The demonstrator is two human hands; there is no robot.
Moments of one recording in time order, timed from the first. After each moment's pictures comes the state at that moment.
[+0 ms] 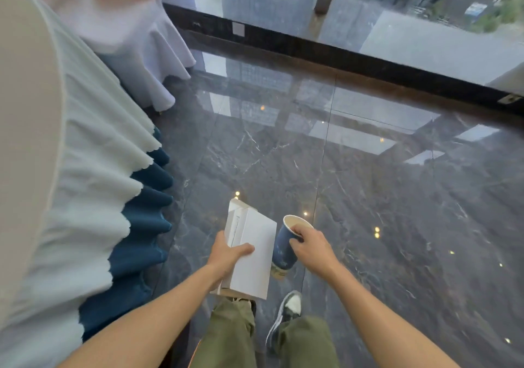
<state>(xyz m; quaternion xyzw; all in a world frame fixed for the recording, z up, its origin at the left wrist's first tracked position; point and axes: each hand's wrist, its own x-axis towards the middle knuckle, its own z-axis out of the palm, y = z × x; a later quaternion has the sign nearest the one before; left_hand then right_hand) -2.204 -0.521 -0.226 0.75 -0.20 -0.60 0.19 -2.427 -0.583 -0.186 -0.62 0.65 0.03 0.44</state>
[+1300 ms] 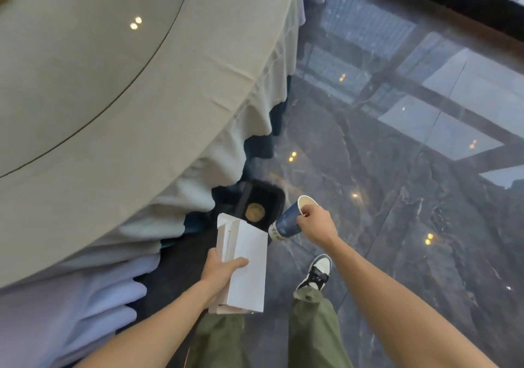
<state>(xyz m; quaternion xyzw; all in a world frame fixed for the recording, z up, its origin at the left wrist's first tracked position) -2.009 0.028 -0.222 0.80 0.02 -0.57 0.21 -2.176 -0.183 -0.241 -0.65 0.60 0.13 0.45</state>
